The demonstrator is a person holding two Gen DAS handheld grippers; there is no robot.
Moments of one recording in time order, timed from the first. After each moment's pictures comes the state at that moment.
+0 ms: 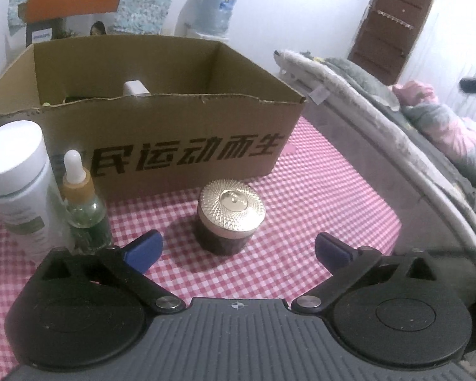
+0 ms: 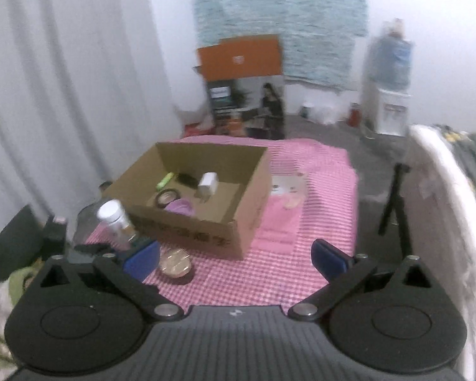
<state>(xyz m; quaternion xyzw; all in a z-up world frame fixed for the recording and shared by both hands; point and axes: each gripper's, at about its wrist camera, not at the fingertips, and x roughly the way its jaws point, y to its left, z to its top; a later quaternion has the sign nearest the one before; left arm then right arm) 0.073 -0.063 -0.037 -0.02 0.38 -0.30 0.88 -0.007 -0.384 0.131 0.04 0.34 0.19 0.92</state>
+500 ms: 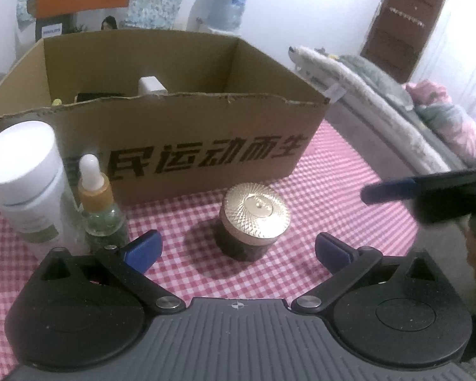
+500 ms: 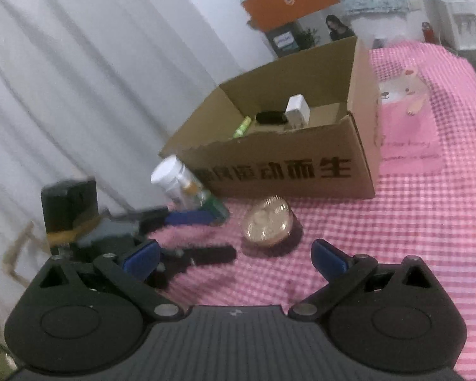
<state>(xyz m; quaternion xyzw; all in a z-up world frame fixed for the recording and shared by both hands) 0.090 -0.061 -0.041 -0.01 0.39 -0.28 0.88 0.052 -0.317 -0.017 0.22 0.37 0.31 0.85</state>
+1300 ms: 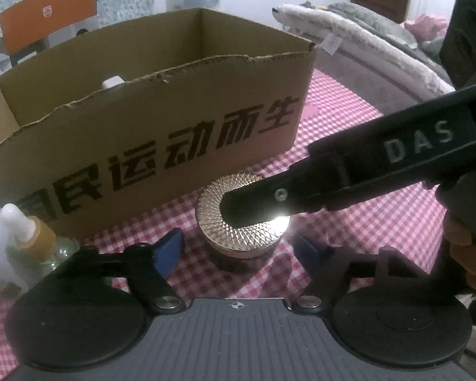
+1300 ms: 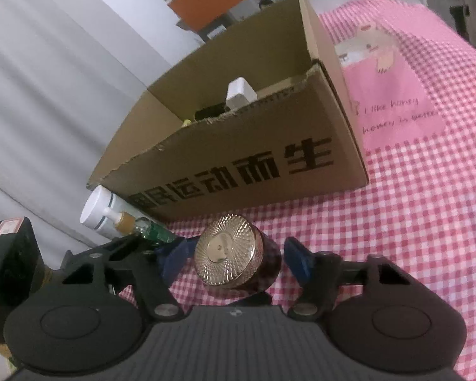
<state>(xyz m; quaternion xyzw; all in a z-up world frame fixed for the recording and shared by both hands) 0.105 -0.114 -0.062 0.12 0.40 -0.27 0.87 0.099 -0.285 -0.062 0.26 0.43 0.21 0.84</state>
